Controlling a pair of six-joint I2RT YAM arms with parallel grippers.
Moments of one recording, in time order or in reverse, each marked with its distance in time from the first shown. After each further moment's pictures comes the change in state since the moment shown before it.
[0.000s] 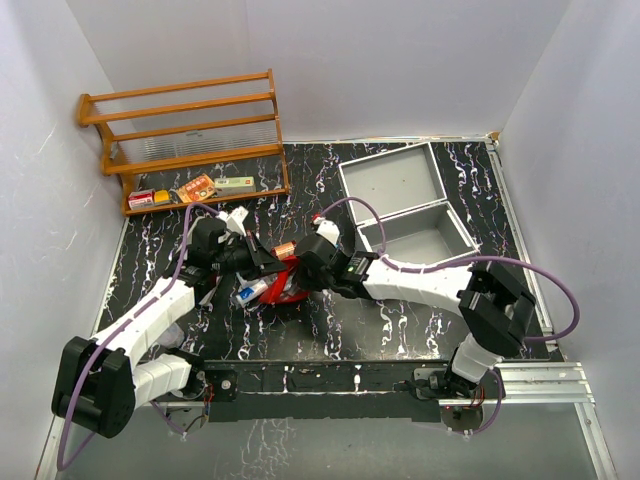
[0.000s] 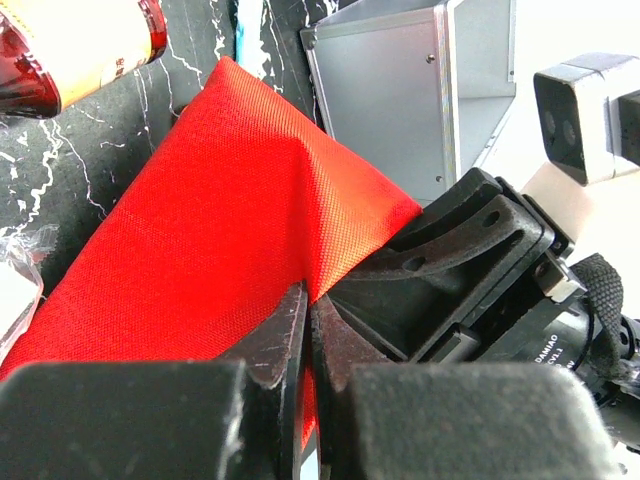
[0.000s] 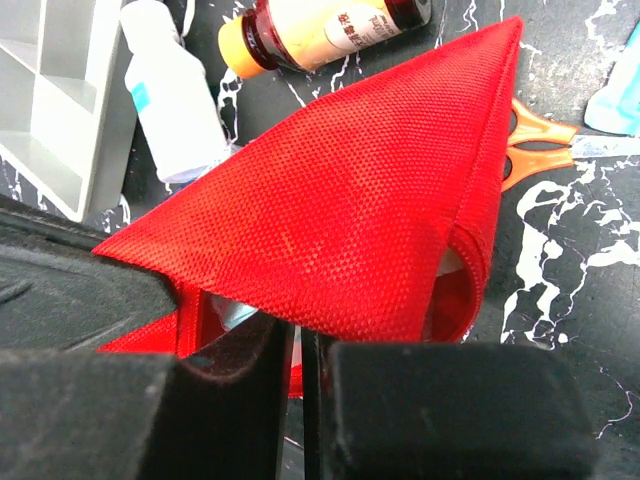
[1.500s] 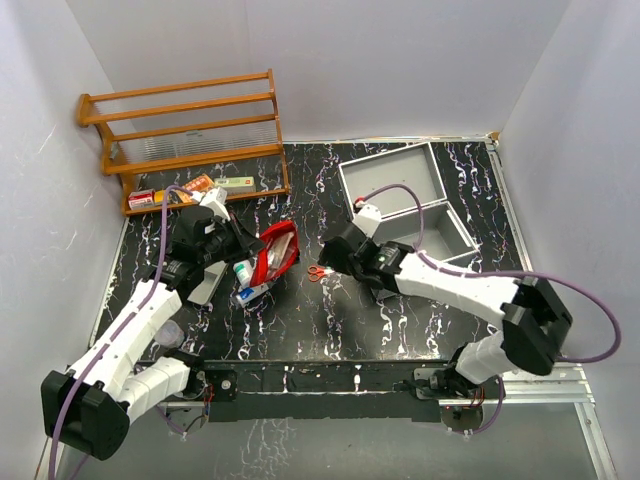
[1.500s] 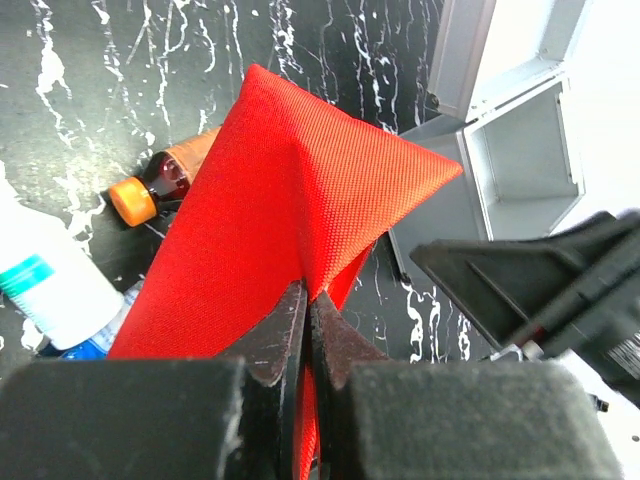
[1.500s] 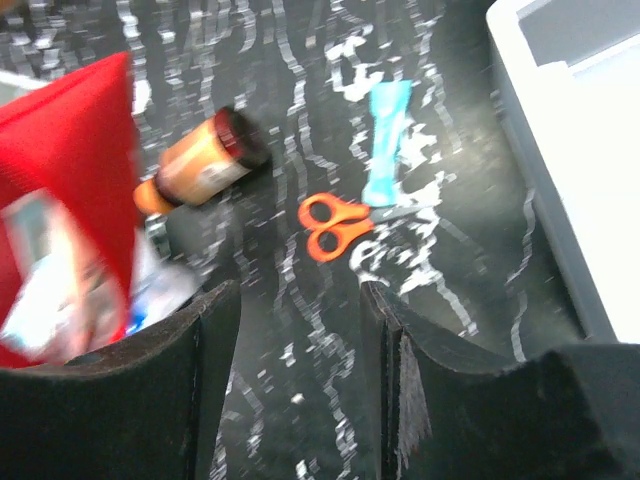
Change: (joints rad) left arm 0.000 -0.113 0.187 -0.242 -0.313 0.163; right arm -0.073 -0.236 -0.057 -0.153 0.229 0.058
